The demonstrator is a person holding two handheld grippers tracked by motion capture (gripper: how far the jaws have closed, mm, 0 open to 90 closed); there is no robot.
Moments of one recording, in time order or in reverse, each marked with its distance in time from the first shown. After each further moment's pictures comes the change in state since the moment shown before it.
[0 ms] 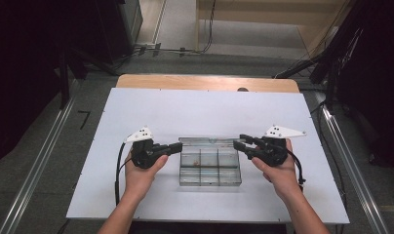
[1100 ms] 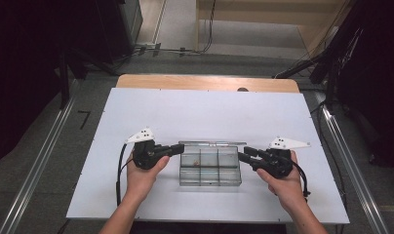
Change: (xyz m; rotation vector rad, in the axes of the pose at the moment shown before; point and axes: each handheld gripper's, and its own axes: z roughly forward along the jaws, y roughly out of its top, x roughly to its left) left arm -0.002 -0.002 0.003 -0.001 -0.027 0.000; right arm 0.006 -0.026 -0.016 0.057 -0.007 0.061
